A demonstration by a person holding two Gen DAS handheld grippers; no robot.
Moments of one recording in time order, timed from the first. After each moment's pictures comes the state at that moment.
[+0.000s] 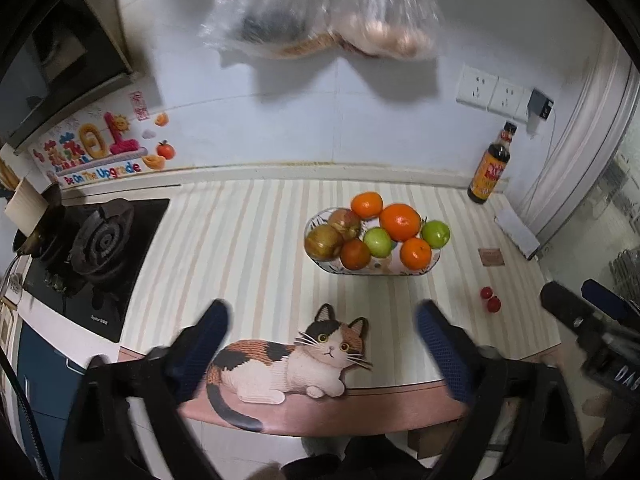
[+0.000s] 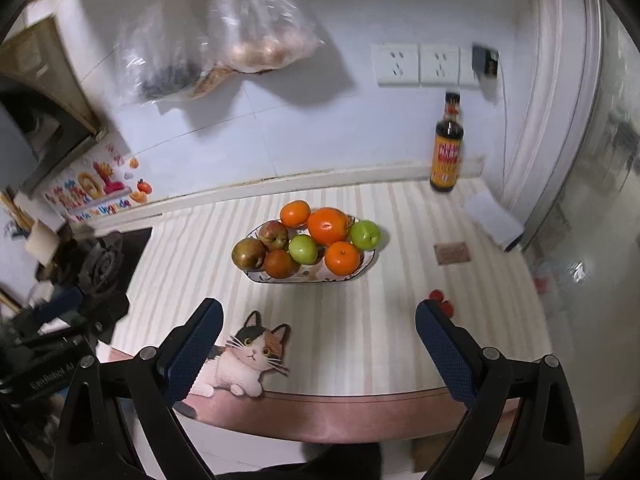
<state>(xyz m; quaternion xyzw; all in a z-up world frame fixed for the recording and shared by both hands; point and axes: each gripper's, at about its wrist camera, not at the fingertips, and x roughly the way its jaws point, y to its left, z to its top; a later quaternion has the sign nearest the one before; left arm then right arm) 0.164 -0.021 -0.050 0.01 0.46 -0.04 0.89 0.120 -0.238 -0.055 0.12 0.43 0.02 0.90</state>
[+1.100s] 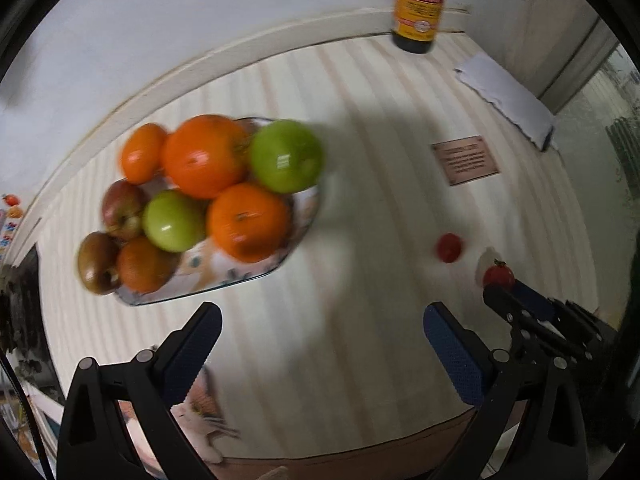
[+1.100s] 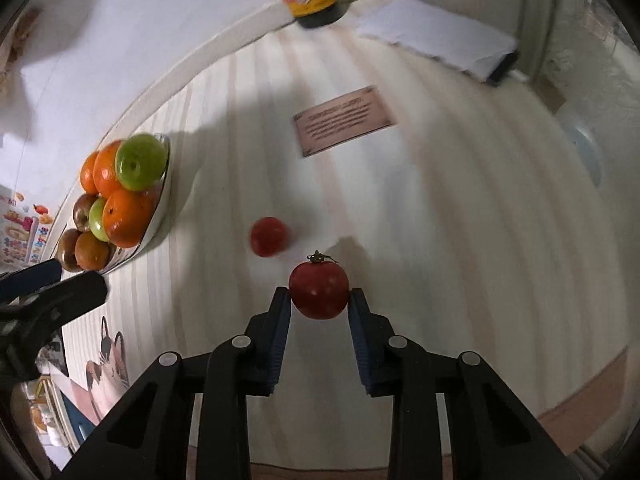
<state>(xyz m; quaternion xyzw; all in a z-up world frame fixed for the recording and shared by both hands) 0.310 -0.271 -0.241 0.15 0.62 -0.14 0.75 0.223 -0.447 -0.313 0.23 0.55 -0.04 0.80</state>
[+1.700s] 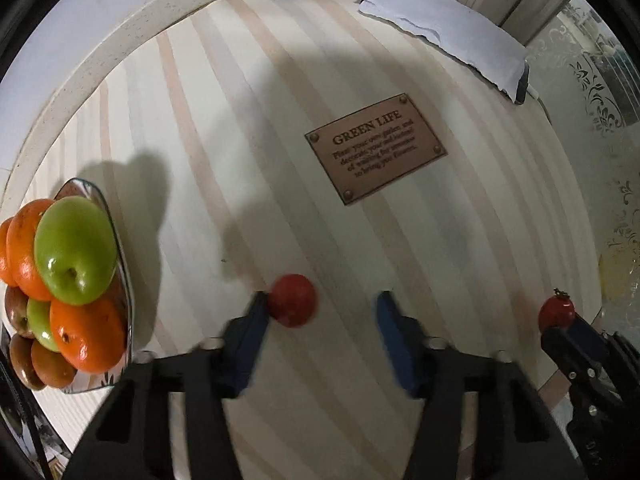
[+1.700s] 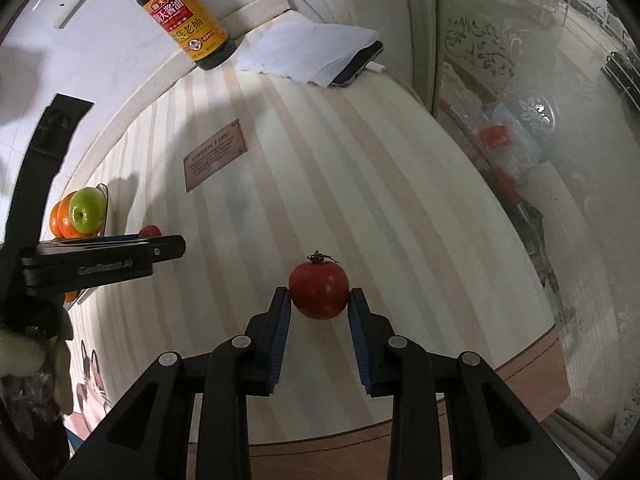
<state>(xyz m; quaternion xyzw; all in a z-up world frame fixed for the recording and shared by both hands) 0.336 -0.385 -0.322 0.20 0.66 -0.22 0.69 0.179 -0.521 -0.313 0.26 0.54 -0.11 0.79</state>
